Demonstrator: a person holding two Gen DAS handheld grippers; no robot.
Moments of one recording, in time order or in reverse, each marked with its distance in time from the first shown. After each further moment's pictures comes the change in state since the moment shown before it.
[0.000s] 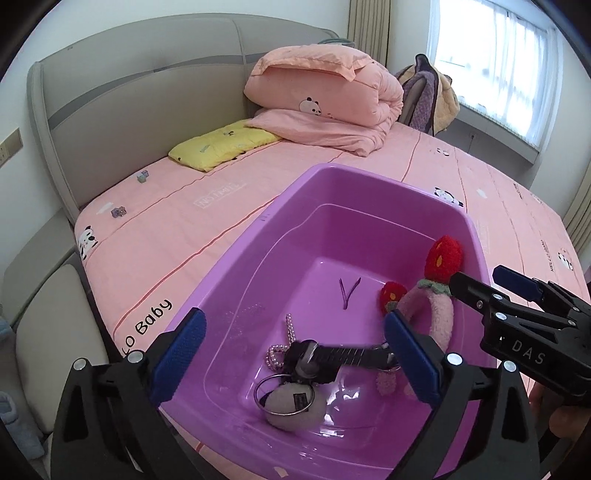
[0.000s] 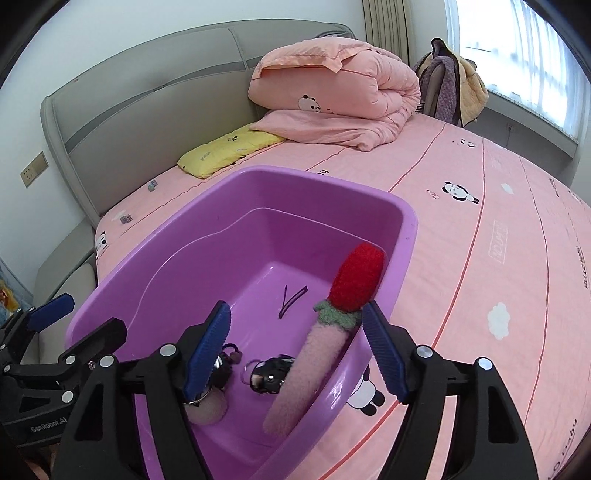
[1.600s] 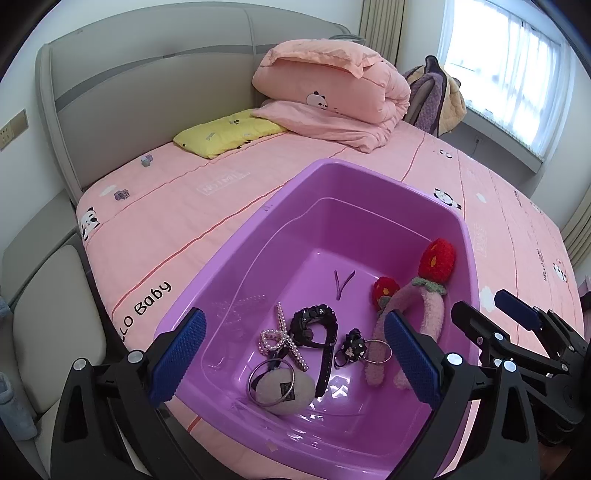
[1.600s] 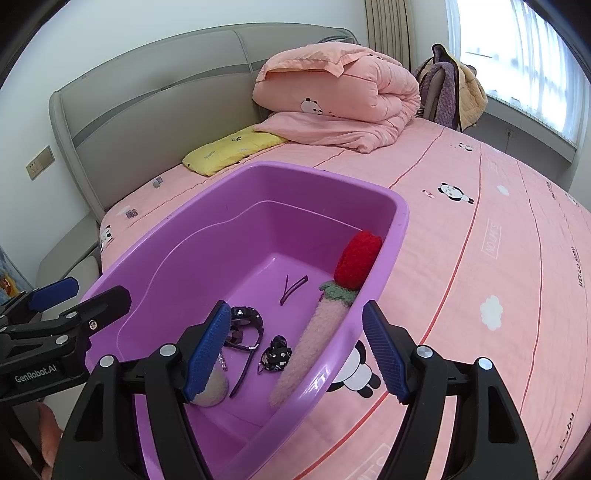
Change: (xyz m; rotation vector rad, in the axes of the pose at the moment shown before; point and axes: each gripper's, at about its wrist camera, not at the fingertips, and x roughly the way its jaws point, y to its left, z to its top) left arm -0.013 0.001 -0.001 -0.057 0.038 -0.014; right arm -0.024 0.003 -0.019 -0.019 -0.015 -0.003
